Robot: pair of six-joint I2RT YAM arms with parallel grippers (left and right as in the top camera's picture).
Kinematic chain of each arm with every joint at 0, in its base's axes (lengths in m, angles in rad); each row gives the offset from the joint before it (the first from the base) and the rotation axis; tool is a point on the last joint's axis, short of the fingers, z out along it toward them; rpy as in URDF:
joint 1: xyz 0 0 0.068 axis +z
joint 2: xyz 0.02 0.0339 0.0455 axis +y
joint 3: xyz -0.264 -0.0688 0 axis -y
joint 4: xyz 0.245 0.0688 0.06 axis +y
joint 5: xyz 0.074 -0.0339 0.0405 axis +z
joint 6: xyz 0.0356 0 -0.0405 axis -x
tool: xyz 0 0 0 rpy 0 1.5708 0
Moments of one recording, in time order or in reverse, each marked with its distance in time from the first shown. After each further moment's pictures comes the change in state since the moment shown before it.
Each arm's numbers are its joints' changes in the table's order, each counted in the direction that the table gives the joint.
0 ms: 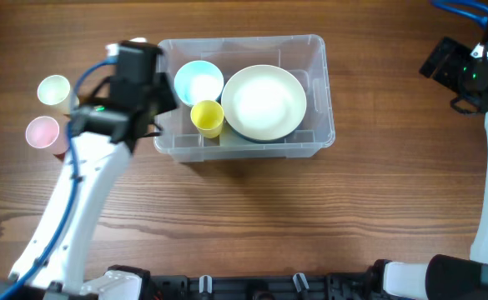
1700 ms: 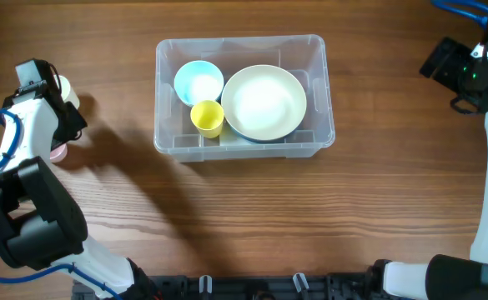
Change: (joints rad) left arm 0.584 0.440 0.000 -0.033 0.080 -0.219; right arm 0.000 0.000 0.000 0.000 0.000 0.000
